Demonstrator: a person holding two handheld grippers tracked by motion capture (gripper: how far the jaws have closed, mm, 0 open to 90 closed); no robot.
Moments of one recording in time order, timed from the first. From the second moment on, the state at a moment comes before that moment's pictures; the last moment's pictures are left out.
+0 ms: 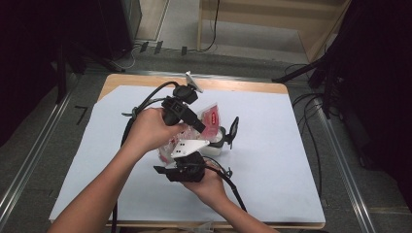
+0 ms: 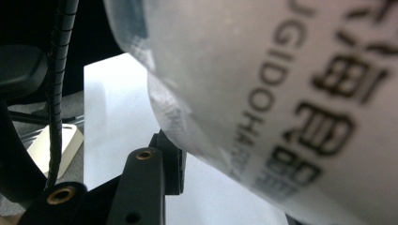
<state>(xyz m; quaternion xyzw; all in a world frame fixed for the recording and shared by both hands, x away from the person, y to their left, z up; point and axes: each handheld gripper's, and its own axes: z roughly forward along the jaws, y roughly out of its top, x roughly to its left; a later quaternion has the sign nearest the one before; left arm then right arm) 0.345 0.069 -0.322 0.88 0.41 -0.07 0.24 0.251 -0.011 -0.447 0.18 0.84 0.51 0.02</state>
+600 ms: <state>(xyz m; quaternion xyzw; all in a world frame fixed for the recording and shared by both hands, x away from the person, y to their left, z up) 0.334 0.087 -0.340 0.87 0.39 -0.07 0.27 0.245 -0.012 -0.470 0.16 0.86 0.49 0.02</state>
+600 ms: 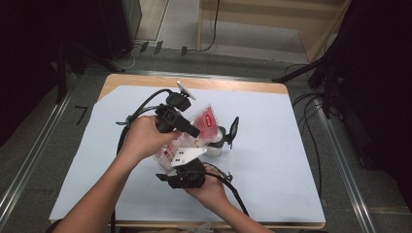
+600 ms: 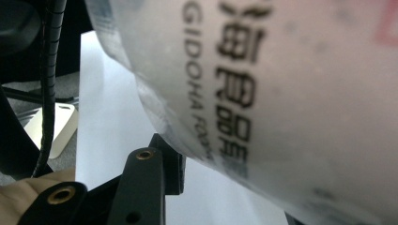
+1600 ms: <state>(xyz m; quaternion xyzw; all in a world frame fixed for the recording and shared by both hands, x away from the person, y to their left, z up) 0.325 0.120 -0.343 0.84 0.40 -0.06 0.35 0.254 -0.020 -0.478 0.17 0.86 0.48 0.01</state>
